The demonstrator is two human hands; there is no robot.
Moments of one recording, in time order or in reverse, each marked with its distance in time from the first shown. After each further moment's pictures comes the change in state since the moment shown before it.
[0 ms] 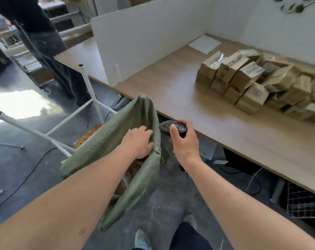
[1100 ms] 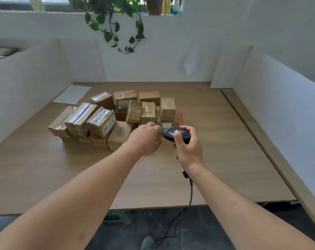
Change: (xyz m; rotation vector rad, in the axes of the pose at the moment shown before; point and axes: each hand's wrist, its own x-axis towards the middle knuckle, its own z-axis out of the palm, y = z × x) left_hand 0.219 0.605 -0.102 0.041 0.197 0.697; right_hand 0.145 0.033 -0.550 0.032 0.668 -0.003
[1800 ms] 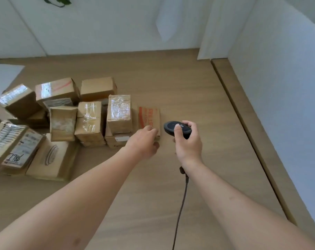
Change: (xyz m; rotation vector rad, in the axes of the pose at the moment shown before) left_hand 0.318 0.068 0.166 -0.061 -0.343 -0.042; right_hand 0.311 0.132 -0.062 -0.004 0.108 0.311
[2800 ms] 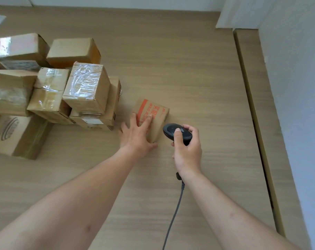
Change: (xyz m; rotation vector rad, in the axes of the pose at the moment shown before) left_hand 0.076 0.044 0.107 -0.095 0.016 -0.445; right_hand 0.089 0.101 -0.043 -0.009 -0.133 0.090
